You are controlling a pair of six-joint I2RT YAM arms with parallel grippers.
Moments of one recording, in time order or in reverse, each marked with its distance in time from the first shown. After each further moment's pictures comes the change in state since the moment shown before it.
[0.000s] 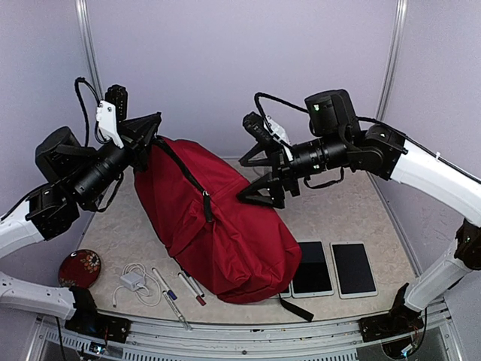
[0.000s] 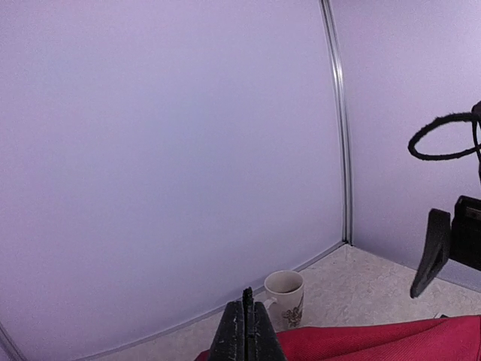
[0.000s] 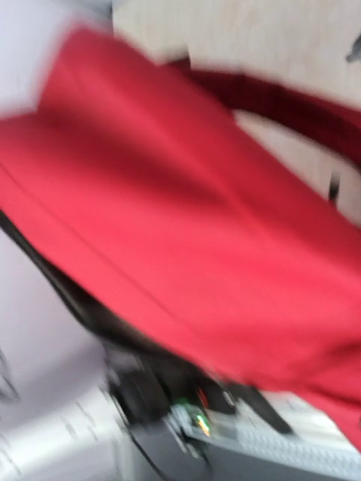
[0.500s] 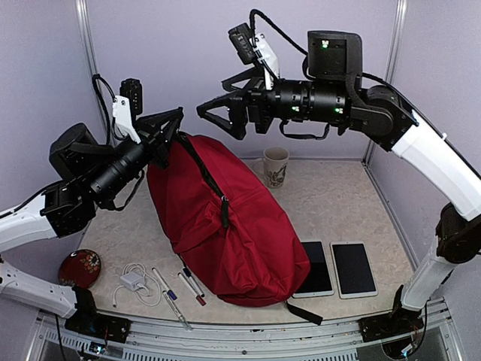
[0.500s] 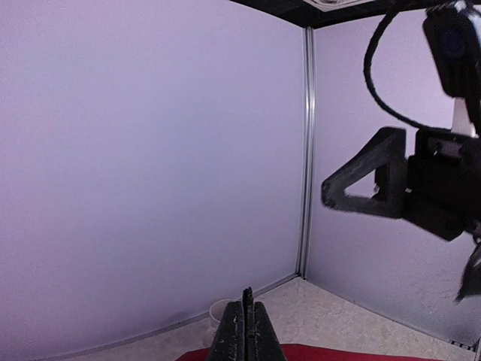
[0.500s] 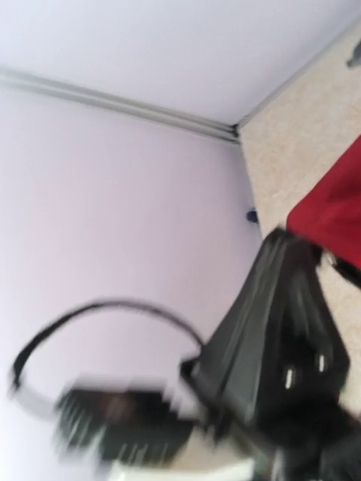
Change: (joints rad) left arm -0.095 0.119 0.046 0.124 -0.005 -0.115; right arm 0.147 0.188 0.510 0.035 0.414 0.165
